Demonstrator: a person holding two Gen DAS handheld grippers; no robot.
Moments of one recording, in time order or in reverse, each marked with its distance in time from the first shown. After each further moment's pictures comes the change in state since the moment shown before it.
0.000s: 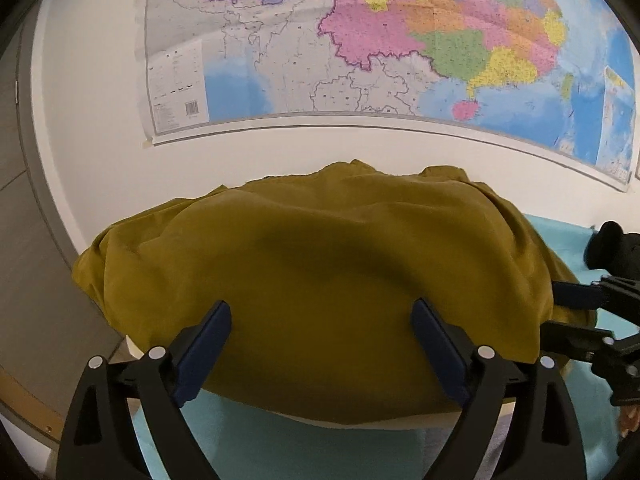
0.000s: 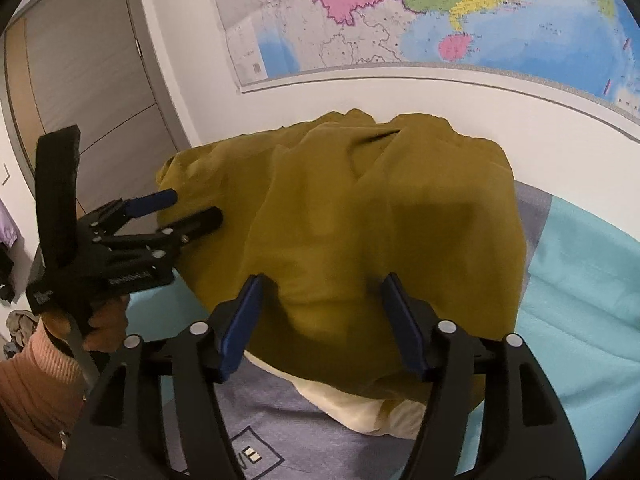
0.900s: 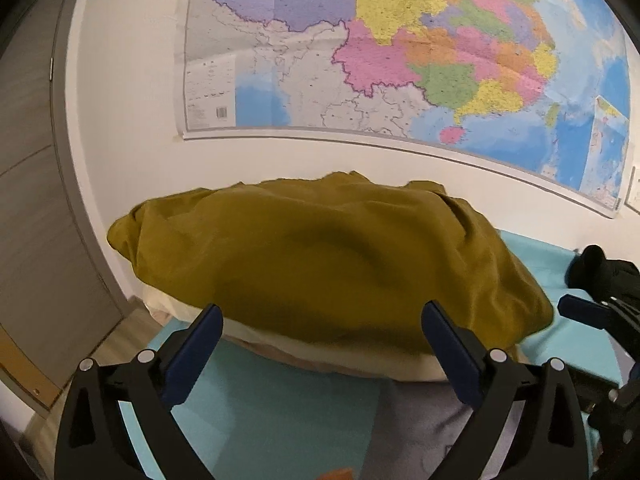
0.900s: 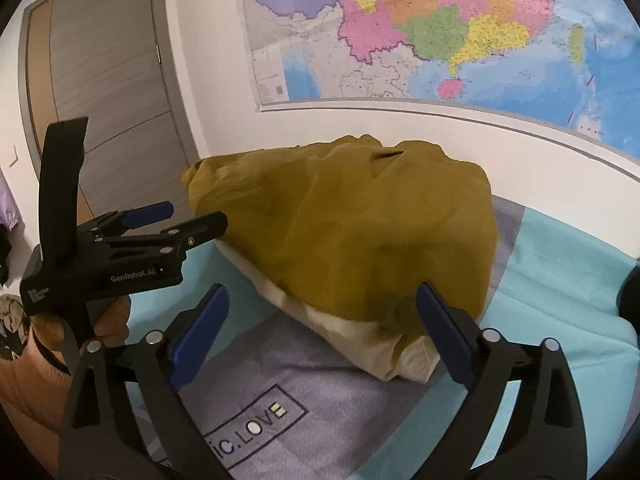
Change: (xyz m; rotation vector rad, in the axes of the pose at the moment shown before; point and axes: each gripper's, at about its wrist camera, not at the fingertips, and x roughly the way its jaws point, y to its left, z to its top) left arm -0.059 -0.021 -0.026 -0.105 -0.037 0.026; right arm -0.054 0.027 -0.036 -0.069 -0.102 -0.029
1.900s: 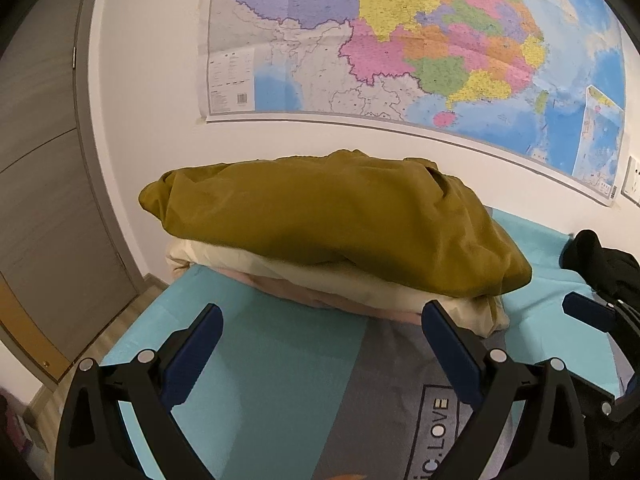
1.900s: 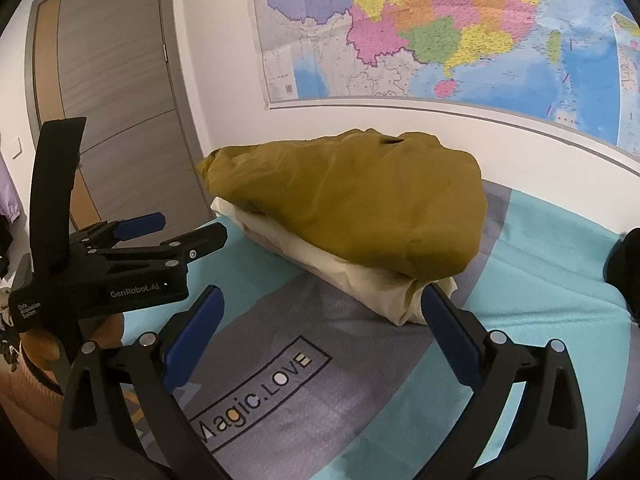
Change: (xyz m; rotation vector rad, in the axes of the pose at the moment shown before) left arm -0.049 -0.015 -0.037 -0.038 0.027 0.064; right arm -0.040 0.027 -0.031 -0.006 -0.016 -0.012
